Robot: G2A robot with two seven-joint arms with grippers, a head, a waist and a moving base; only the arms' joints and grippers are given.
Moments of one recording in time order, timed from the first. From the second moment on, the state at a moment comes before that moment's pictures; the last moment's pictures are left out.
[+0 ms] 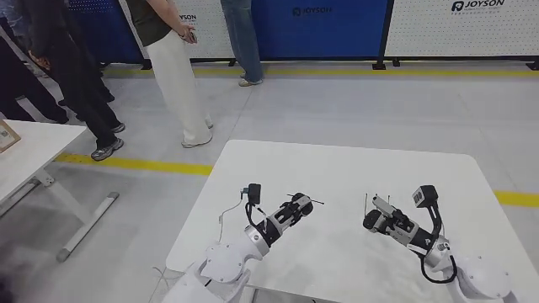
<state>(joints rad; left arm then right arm) 1.55 -1.20 -1.17 -1.75 -0.15 -0.15 -0.21 -1.33 -1.09 1.24 -1.48 0.42 -0.23 0.80</state>
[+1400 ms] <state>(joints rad) 1.59 -1.20 -1.19 -1.93 -0.17 -0.24 -0.17 -1.33 -1.09 1.24 -1.48 0.42 -0.23 0.80</state>
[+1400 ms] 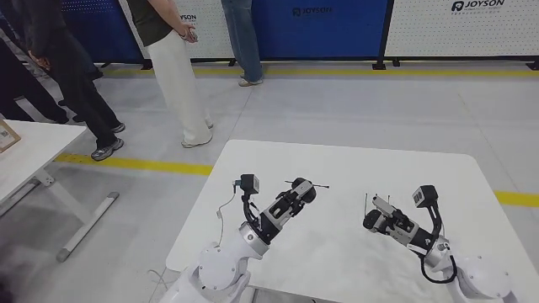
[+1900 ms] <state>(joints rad) 1.57 -1.20 -1.19 -1.87 -0.14 -0.20 -0.18 -1.33 -1.09 1.24 -1.48 0.42 -0.23 0.80</state>
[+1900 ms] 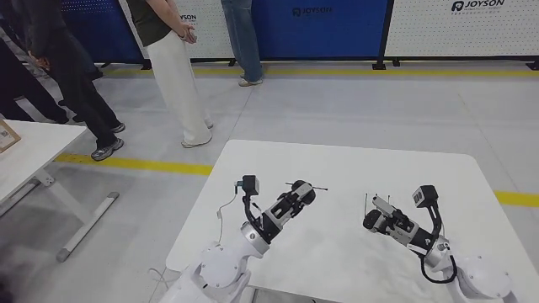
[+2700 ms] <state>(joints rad) 1.53 -1.20 -1.17 -1.76 -0.11 -0.17 -0.20 -1.33 -1.09 1.24 -1.48 0.42 -0.23 0.80</state>
